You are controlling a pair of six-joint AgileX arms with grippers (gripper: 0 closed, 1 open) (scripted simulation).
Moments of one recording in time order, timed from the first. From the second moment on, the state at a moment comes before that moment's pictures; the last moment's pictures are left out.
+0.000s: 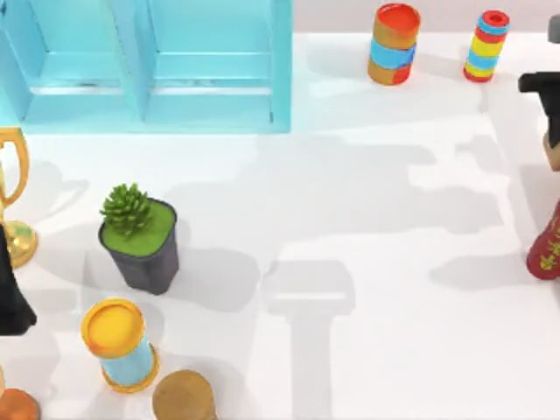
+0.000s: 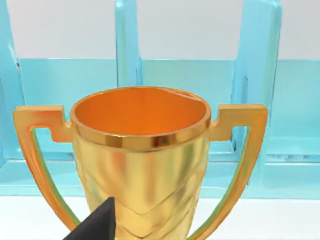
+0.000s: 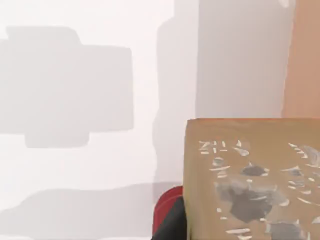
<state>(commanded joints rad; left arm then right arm) 0.00 0.00 0.00 0.00 0.00 0.00 0.03 2.16 1.96 -1.35 0.00 0.05</state>
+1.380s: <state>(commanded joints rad) 0.00 0.00 0.00 0.00 0.00 0.00 0.25 2.41 2.01 -1.17 0.01 0.28</state>
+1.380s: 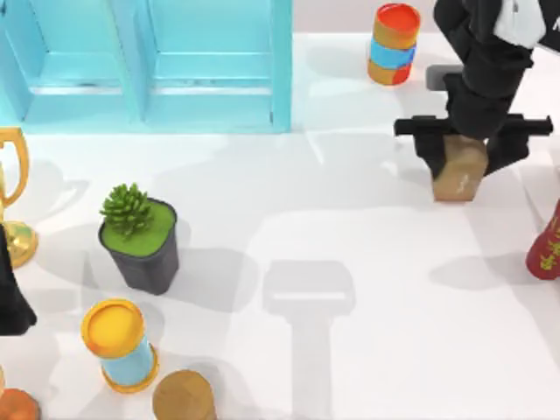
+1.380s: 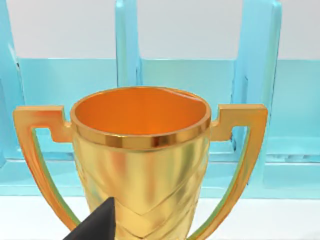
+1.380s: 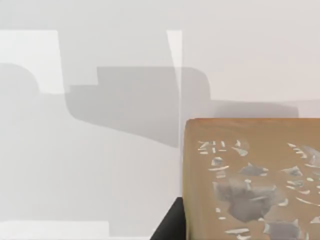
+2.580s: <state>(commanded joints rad) 0.00 0.00 0.00 0.00 0.00 0.00 0.25 2.41 2.01 -1.17 0.01 0.28</state>
